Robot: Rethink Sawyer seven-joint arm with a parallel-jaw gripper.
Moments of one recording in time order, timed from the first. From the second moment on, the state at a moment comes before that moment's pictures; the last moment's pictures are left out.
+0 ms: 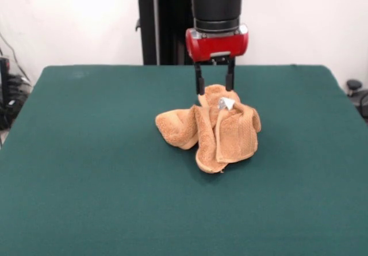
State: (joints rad) arm -0.37 -0.75 0.23 1.95 -0.27 0.28 1.57
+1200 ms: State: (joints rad) arm -0.43 -0.71 0.31 1.82 -0.30 0.28 1.57
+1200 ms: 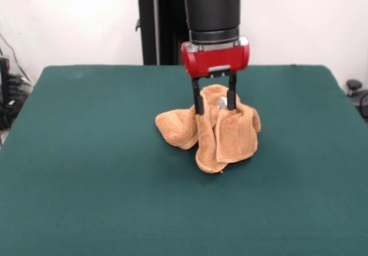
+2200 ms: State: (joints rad) arm -0.43 -0.64 0.31 1.76 -0.30 0.28 1.57
